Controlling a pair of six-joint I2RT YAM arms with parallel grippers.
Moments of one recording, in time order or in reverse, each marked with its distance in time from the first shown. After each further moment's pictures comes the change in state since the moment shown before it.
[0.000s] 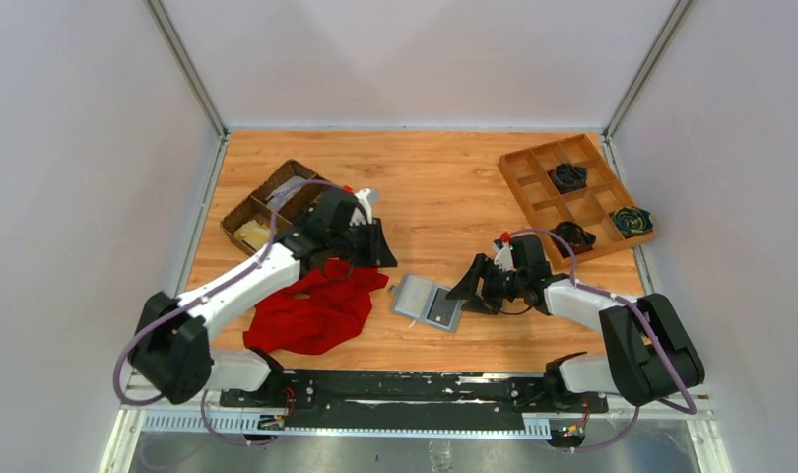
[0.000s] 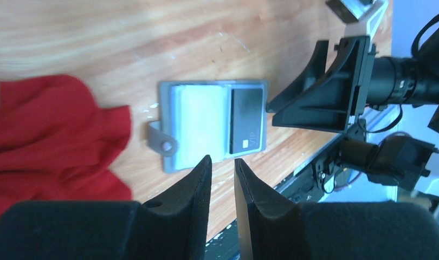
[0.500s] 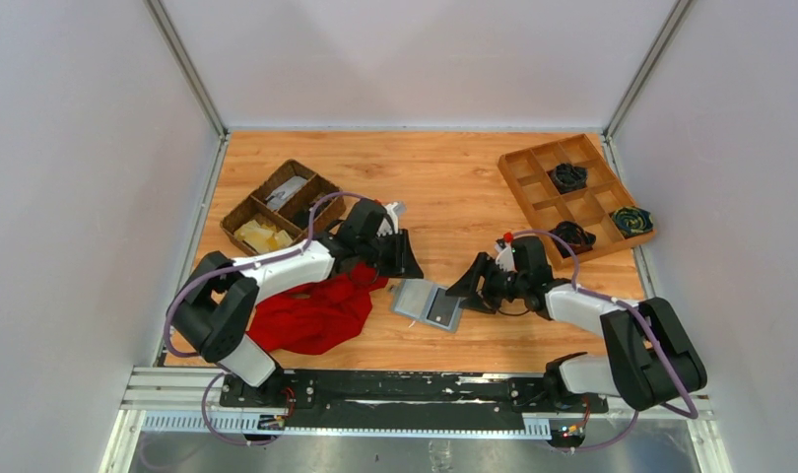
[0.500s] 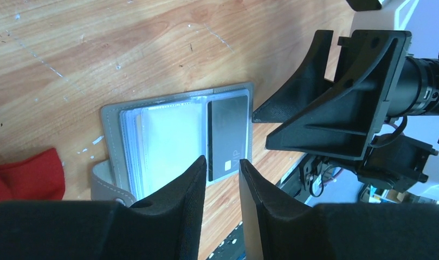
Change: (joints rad) left arm -0.121 0.298 -0.033 0.303 0.093 -0.124; right arm 0.001 -0.018 -0.046 0.094 0.005 0.086
